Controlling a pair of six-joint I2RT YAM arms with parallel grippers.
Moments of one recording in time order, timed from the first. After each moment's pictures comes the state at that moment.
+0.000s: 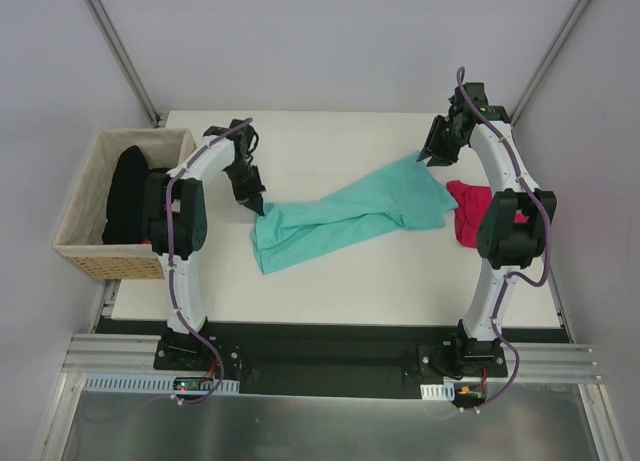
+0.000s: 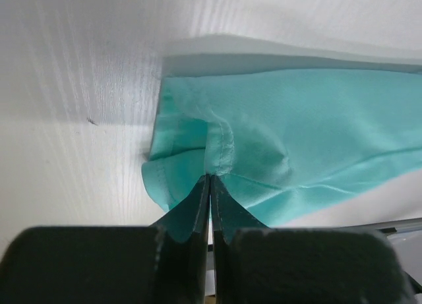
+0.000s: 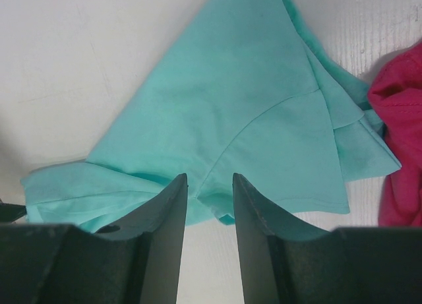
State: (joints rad) left arm -0.18 2.09 1.67 -1.10 0.25 -0.49; right arm 0.05 2.01 1.91 -0.94 -0.20 0.39
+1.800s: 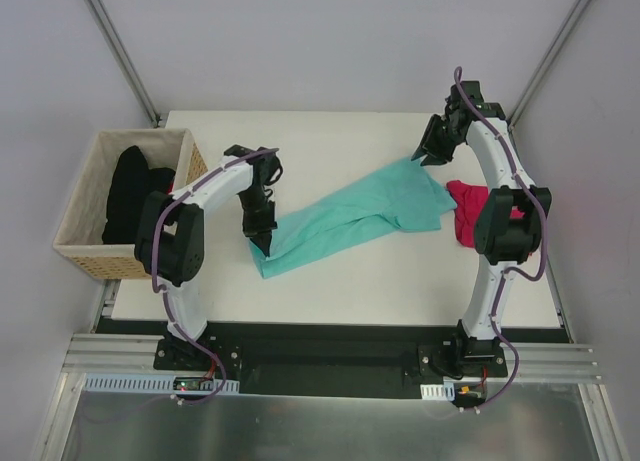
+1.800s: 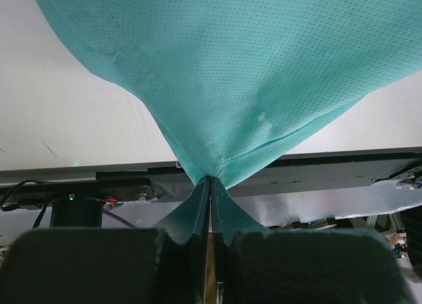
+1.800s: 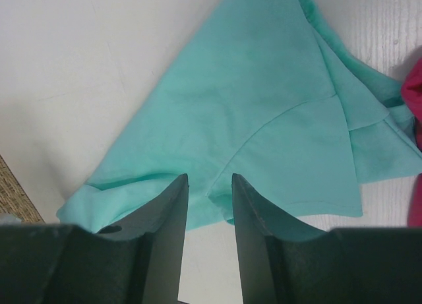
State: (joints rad) left arm -0.39 1.87 1.45 -1.31 0.26 -0.47; right arm 0.06 2.06 1.97 -0.97 -0.24 0.45
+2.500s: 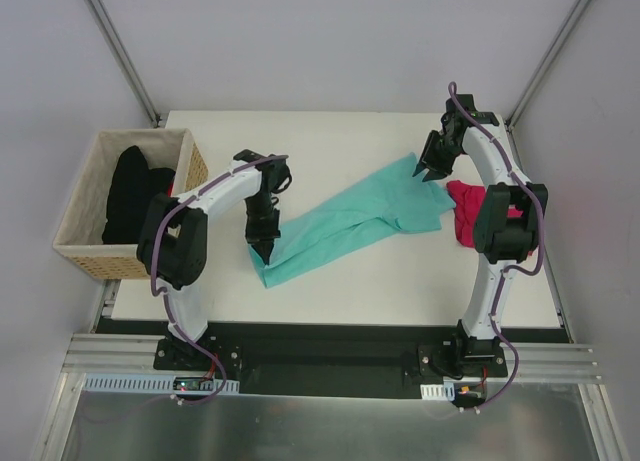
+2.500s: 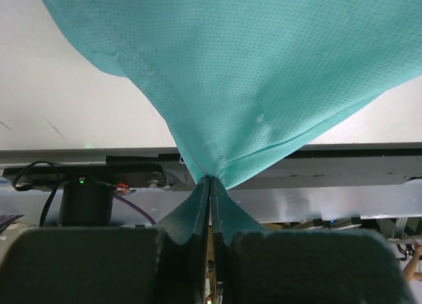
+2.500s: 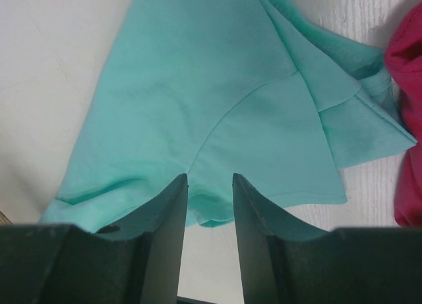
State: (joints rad) left arm -0.45 1.84 1.42 -1.36 0.21 -0.48; right arm 0.06 2.07 1.88 -1.00 -0.19 0.44
